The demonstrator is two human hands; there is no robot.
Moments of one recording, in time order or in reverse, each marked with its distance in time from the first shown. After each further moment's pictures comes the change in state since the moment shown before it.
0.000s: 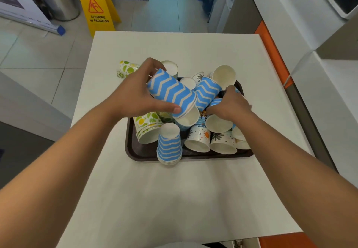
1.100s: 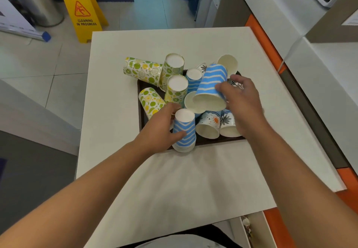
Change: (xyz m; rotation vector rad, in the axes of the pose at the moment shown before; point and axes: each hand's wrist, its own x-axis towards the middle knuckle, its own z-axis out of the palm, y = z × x) left_hand -0.071 -0.061 0.056 0.021 -0.138 0.049; right_hand -0.095 -0.031 0.022 1.081 0.258 -0.015
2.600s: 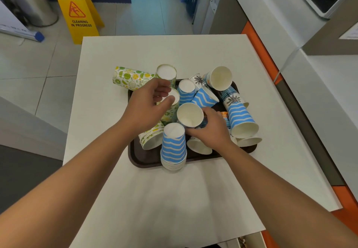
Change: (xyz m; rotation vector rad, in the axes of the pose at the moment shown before) left_hand 0.067 0.030 -0.042 -0.197 0.267 -0.017; right_hand 0.059 0.091 0.005 -0.756 -0.220 -0.291
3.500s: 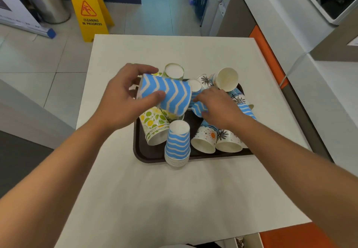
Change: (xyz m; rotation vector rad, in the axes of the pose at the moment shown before) left_hand -0.025 0.012 -0.056 -0.119 0.061 0.076; right_hand 0.044 -0.034 -0.044 -0.645 -0.243 -0.519
